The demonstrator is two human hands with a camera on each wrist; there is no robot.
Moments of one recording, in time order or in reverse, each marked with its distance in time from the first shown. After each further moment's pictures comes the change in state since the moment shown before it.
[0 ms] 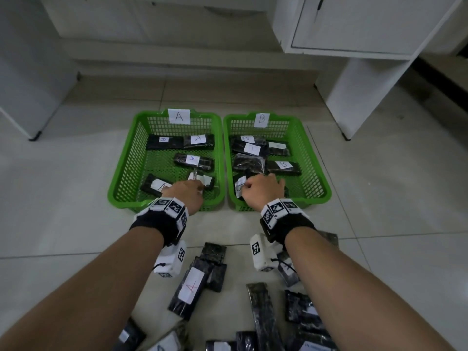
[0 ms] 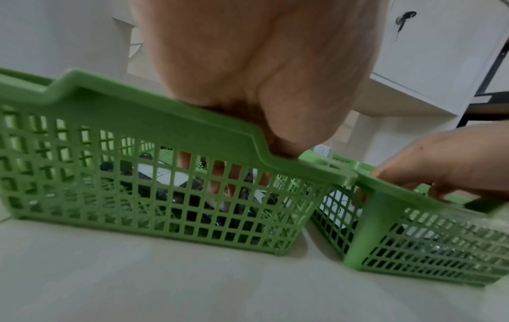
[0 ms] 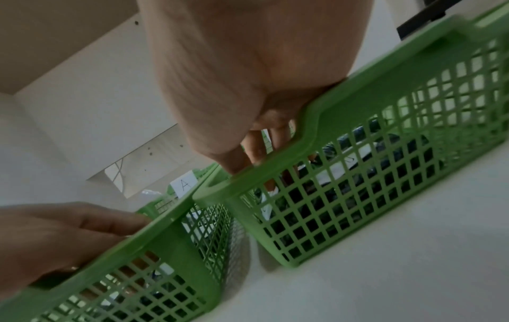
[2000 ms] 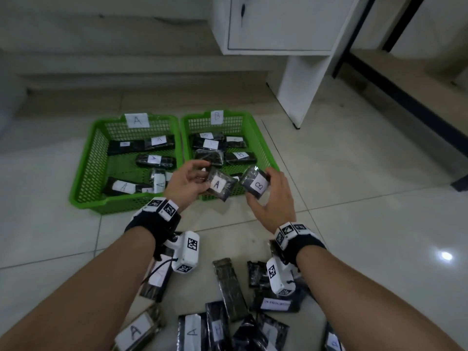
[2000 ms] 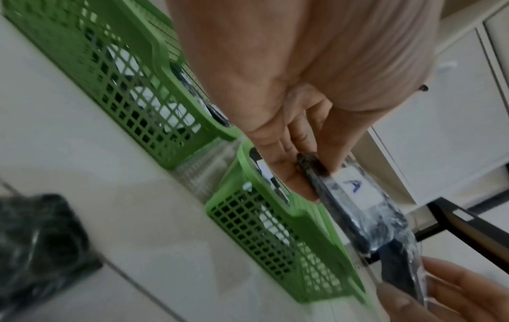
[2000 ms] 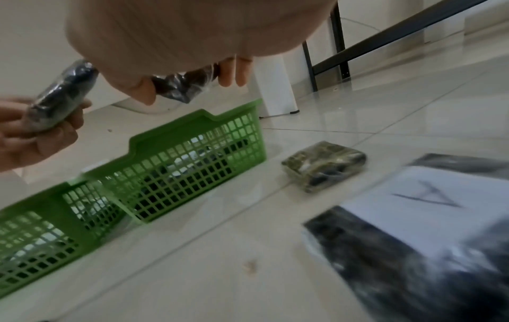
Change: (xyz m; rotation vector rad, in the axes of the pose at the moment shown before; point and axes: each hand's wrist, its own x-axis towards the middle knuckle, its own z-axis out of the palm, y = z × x) left_hand -0.057 0.096 0.004 -1.271 0.038 0.281; right_hand -0.108 0.129 0.003 0.486 0.607 -0.189
